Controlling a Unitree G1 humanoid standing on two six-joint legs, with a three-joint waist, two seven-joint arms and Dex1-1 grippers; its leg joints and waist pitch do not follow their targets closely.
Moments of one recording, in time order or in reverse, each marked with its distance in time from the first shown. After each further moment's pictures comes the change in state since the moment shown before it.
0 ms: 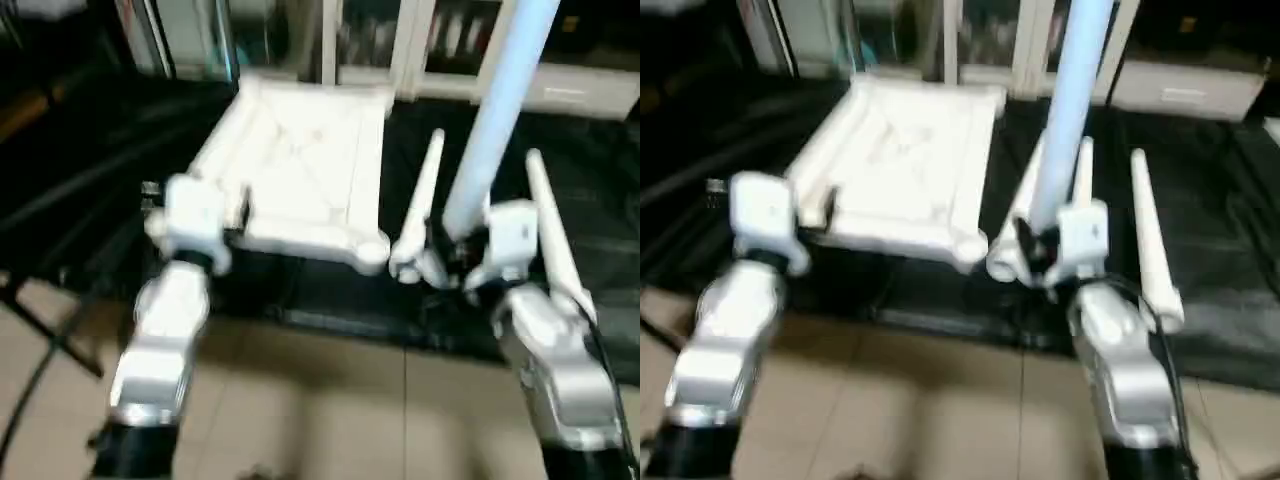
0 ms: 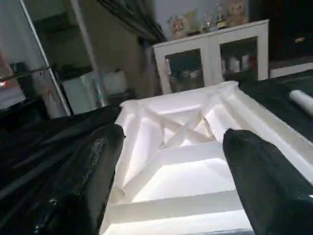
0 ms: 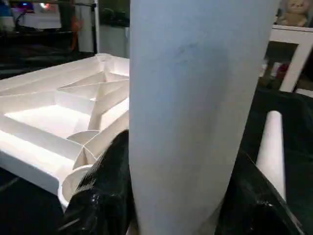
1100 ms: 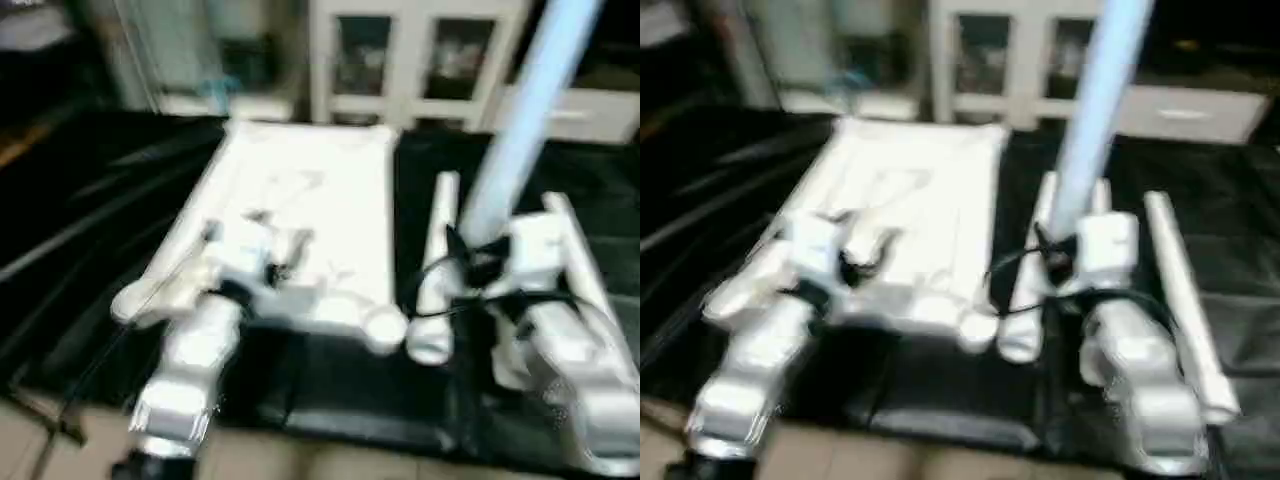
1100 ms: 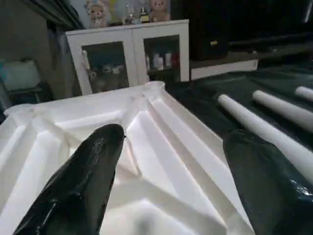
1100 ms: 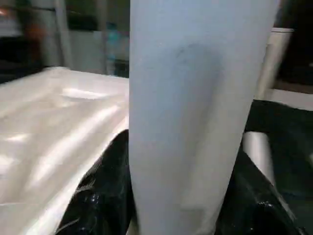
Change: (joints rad) left arm 0.114 -0.061 -0.116 -0.031 -0.089 -0.004 -0.140; right arm 0.073 -0.024 -0.059 -0.133 0.034 0.084 -0.011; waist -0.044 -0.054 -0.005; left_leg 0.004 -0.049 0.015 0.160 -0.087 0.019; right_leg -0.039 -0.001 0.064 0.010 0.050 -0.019
